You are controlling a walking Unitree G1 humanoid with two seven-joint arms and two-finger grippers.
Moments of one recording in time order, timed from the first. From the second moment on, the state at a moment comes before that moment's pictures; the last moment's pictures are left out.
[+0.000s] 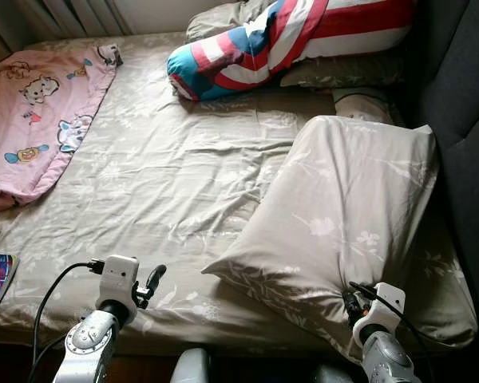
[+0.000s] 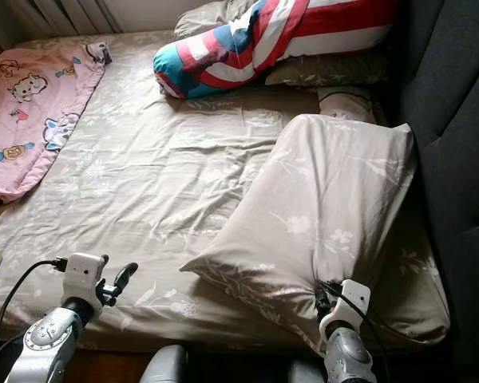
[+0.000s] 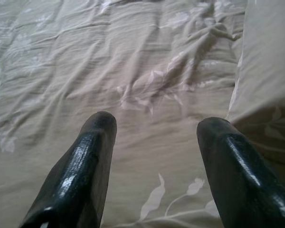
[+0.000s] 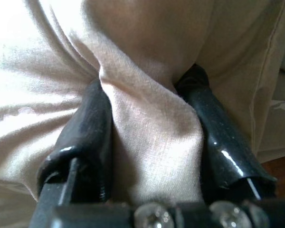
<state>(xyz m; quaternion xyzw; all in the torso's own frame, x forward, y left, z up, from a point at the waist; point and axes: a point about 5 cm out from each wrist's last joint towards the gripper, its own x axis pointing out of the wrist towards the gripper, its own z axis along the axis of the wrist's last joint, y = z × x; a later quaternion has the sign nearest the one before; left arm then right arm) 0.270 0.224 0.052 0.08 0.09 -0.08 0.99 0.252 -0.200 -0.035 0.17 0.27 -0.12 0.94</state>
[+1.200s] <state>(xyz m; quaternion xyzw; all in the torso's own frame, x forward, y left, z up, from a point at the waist) 0.280 0.223 0.052 0.07 0.08 -0.07 0.99 0.254 -0.210 -0.031 0.13 0.26 -0.19 0.94</state>
